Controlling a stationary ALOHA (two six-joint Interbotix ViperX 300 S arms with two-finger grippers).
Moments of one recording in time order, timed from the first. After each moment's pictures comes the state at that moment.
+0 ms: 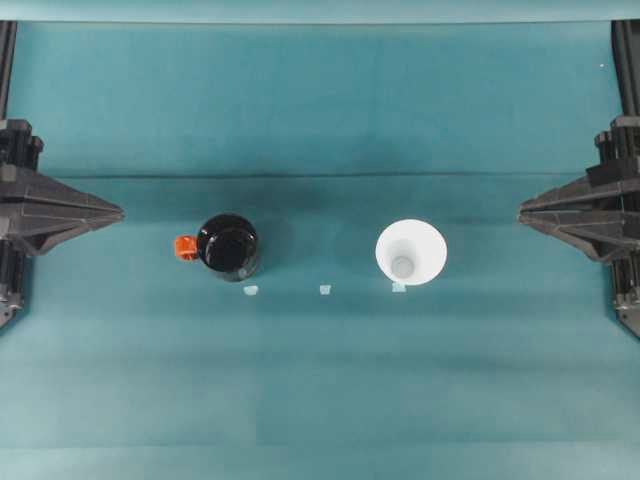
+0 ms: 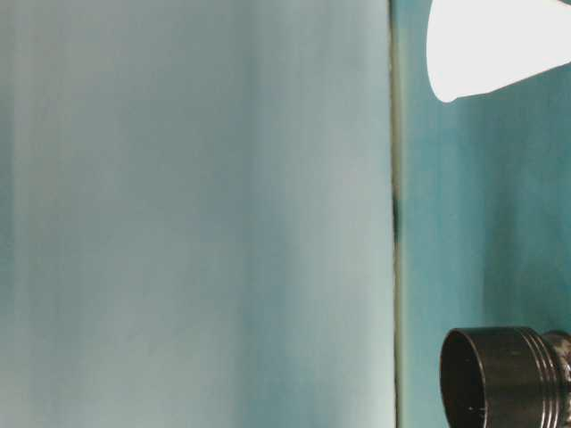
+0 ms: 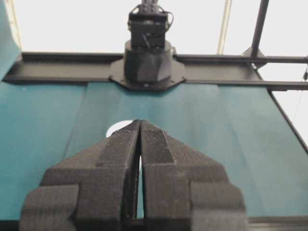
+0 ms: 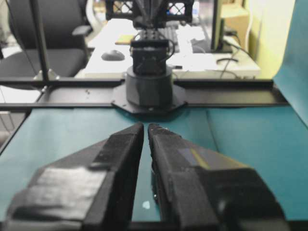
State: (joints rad) left arm 0.00 -0.96 1.17 0.00 -0.29 0.00; right arm 0.00 -0.97 1.17 0.00 -0.29 0.01
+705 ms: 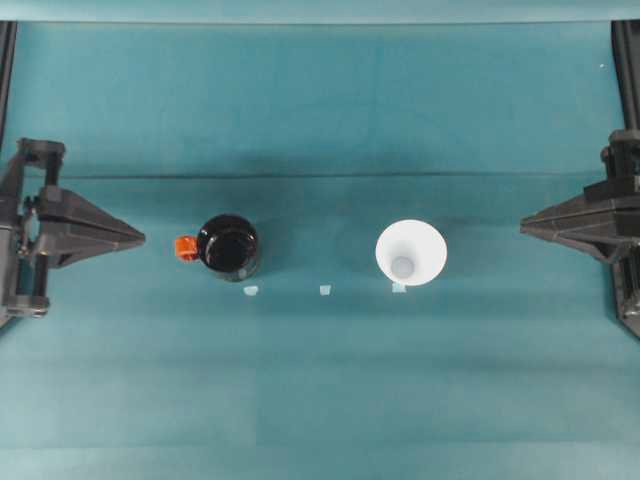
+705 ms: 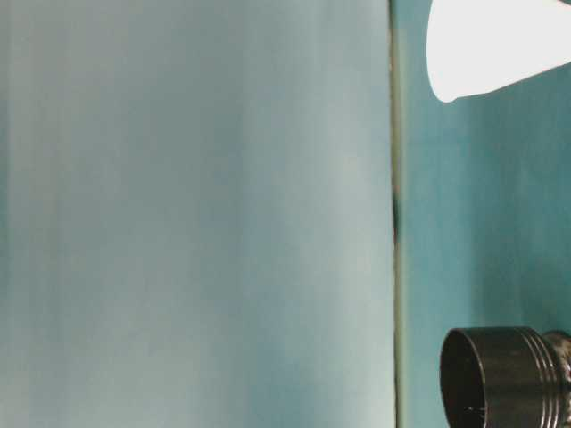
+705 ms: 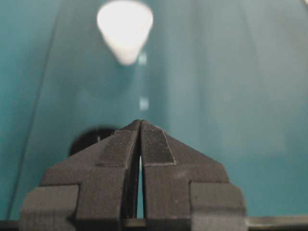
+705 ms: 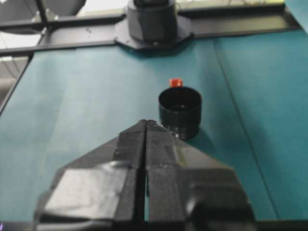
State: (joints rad) left arm 0.00 -0.85 1.09 0.01 0.14 -0.02; right arm 0.00 -1.05 1.18 0.03 -0.01 0.06
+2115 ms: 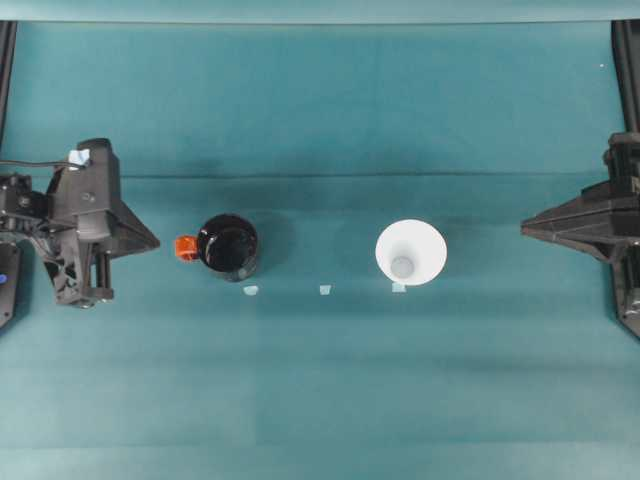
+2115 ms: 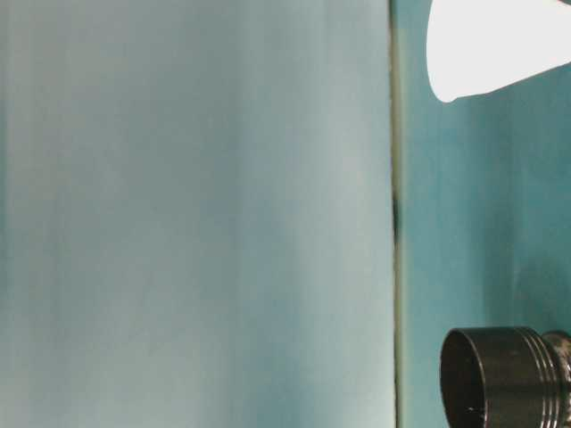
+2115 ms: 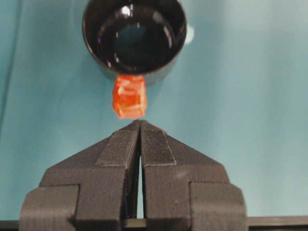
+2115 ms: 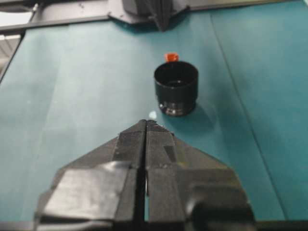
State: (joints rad) left arm 0.09 -0.55 1.04 0.01 0.33 -0.05; right arm -0.01 -1.05 1.17 0.03 0.07 0.07
